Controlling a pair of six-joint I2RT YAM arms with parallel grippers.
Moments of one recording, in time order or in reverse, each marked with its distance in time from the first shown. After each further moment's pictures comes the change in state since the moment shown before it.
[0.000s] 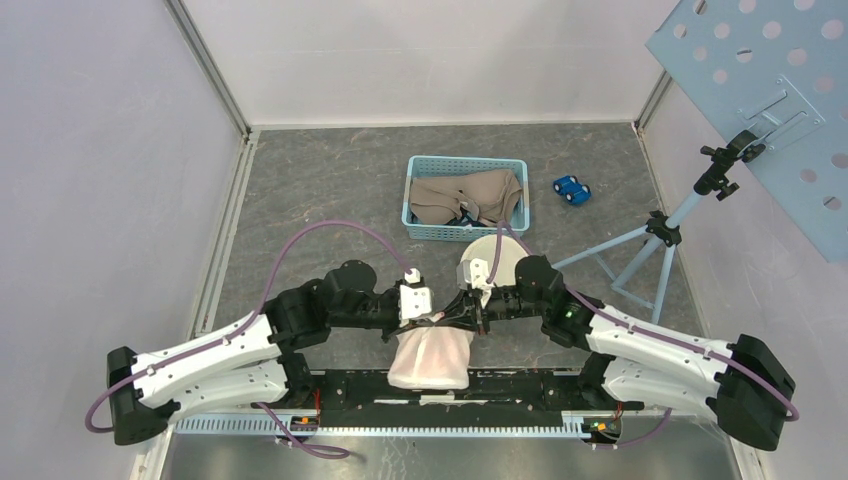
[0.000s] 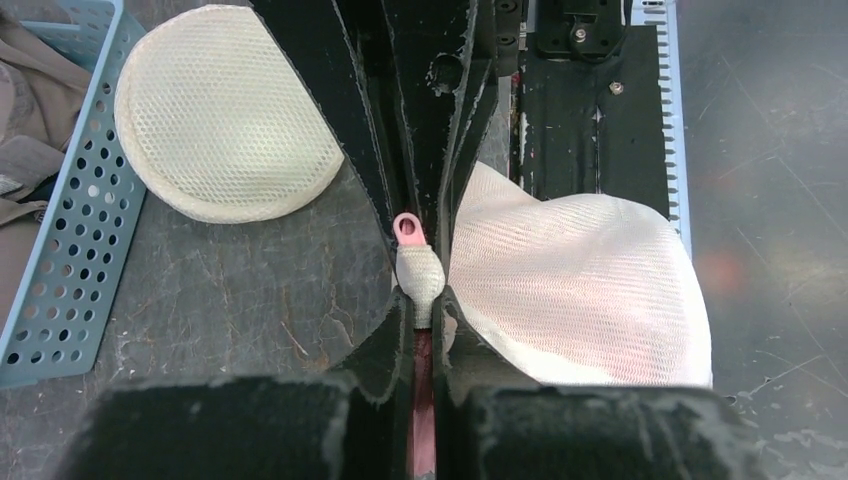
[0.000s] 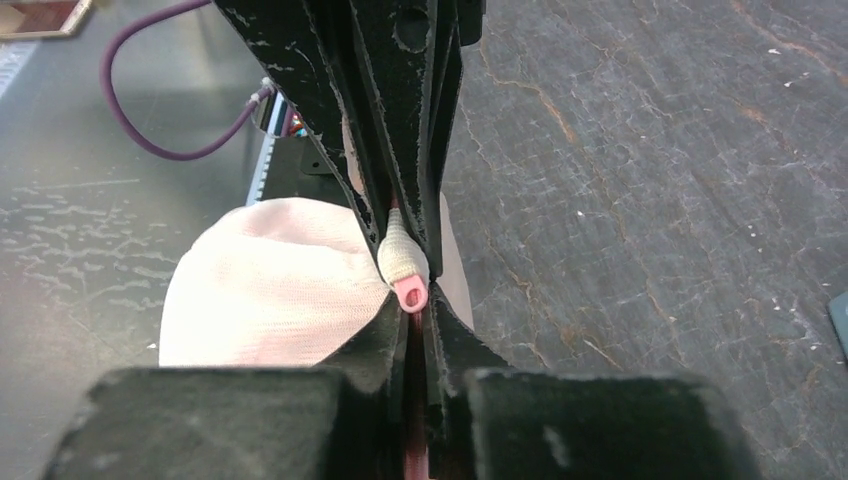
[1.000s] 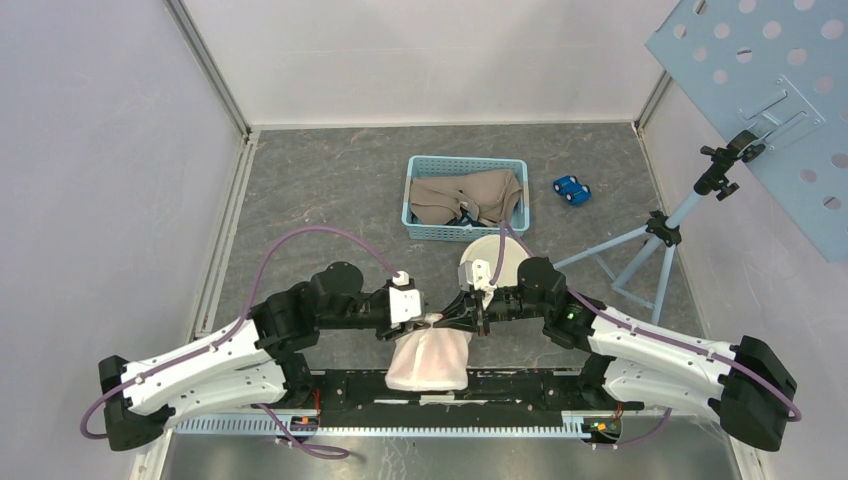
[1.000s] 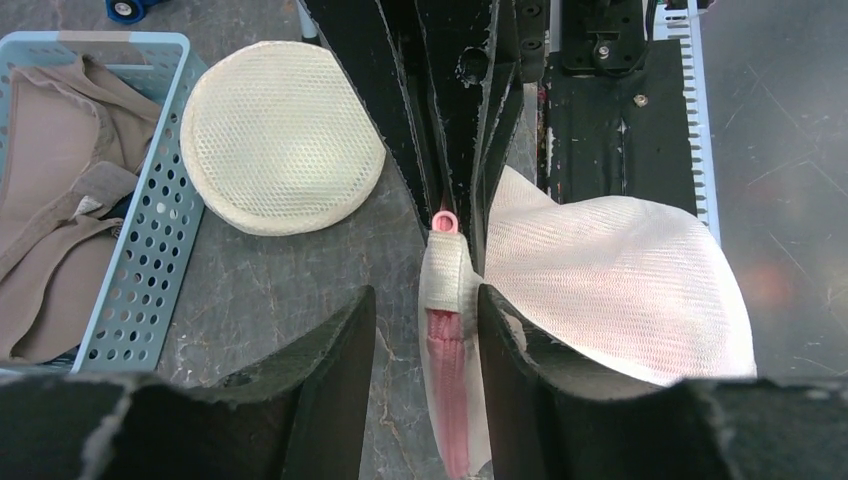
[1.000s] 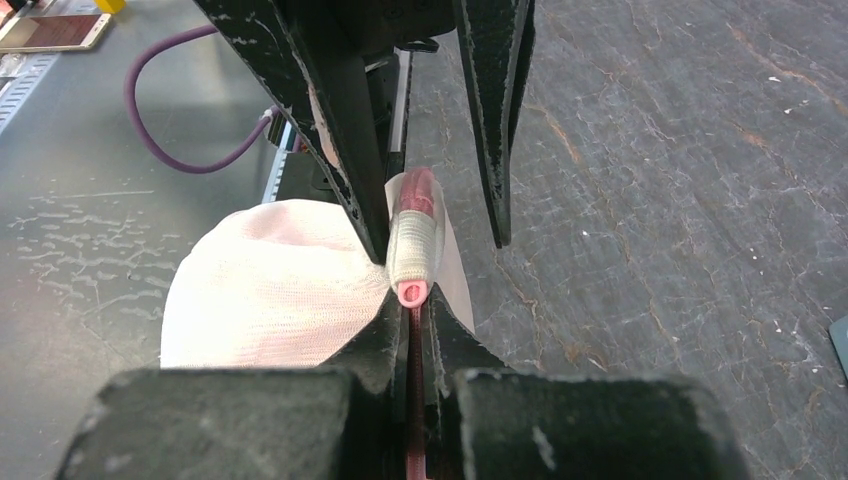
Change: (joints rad) left arm 0.000 -0.080 -0.001 -0.010 -0.035 0.051; right arm 0.011 -0.020 0.000 0.024 -0.001 0.016
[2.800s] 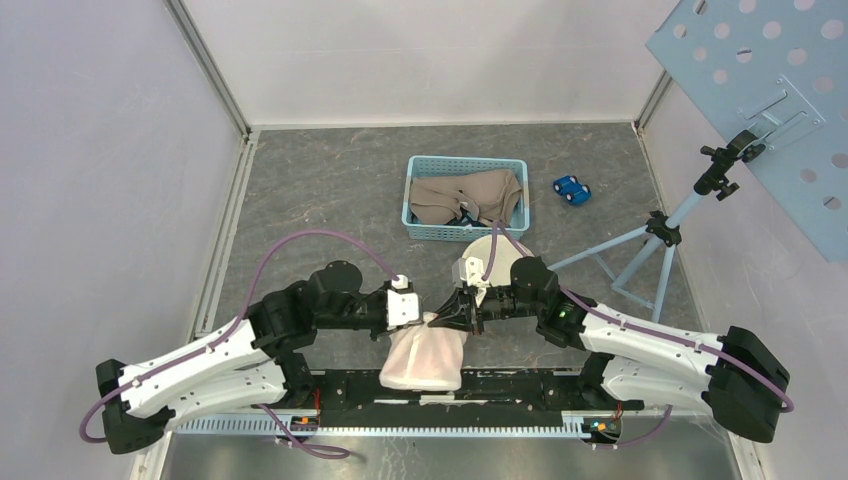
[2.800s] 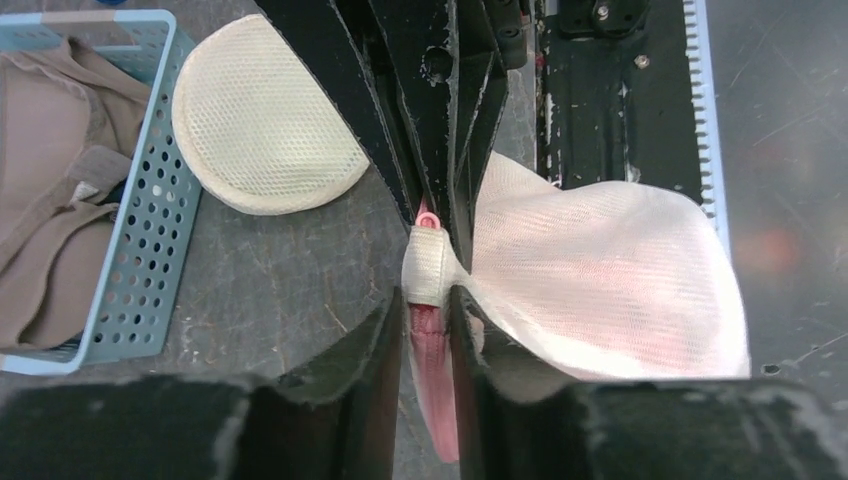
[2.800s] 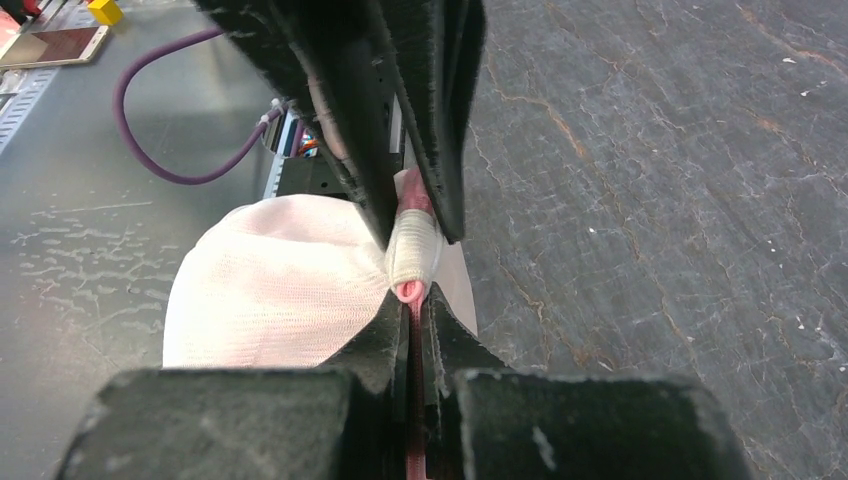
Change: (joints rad) left arm 0.019 -0.006 0.016 -0.080 0.019 0.060; right arm 0.011 0.066 0.000 0.060 0.016 0.040
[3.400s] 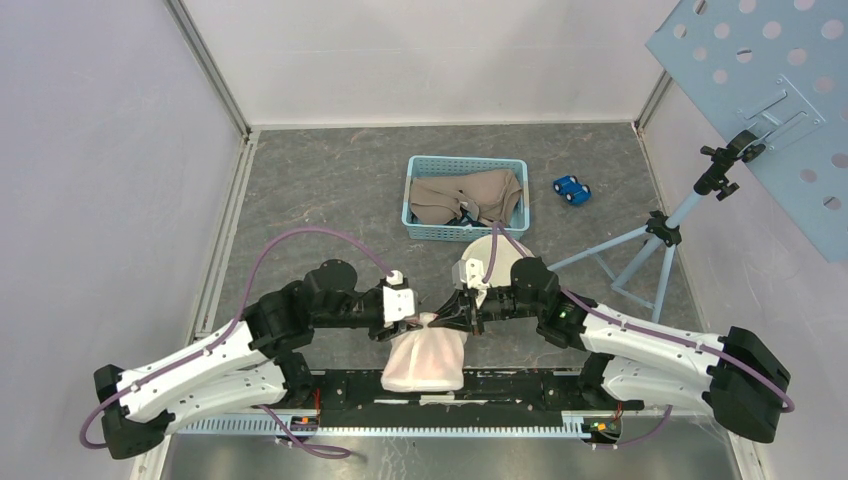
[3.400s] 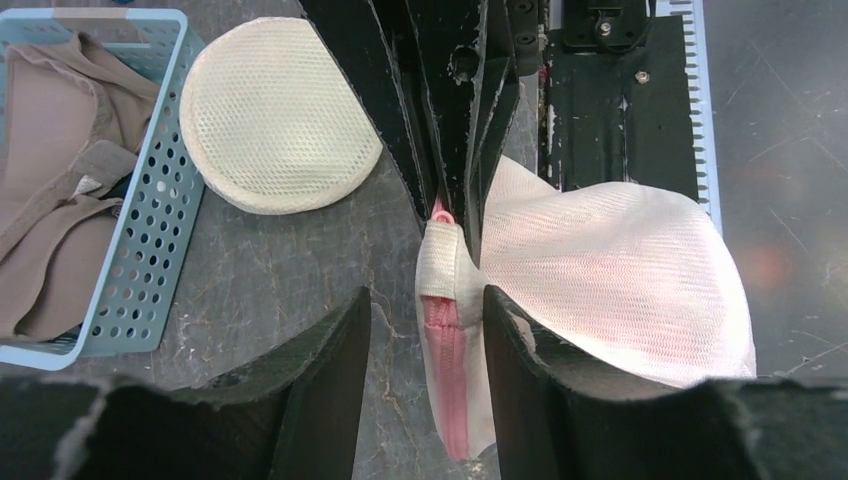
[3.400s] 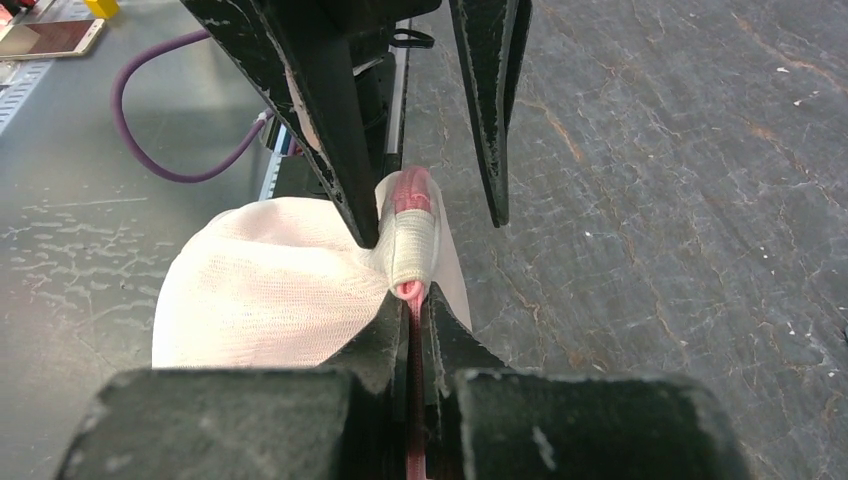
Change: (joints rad) left arm 0.032 -0.018 -0.011 0.013 0.026 -0.031; right arm 0.003 -0.007 0.000 -0.003 0.002 -0.024
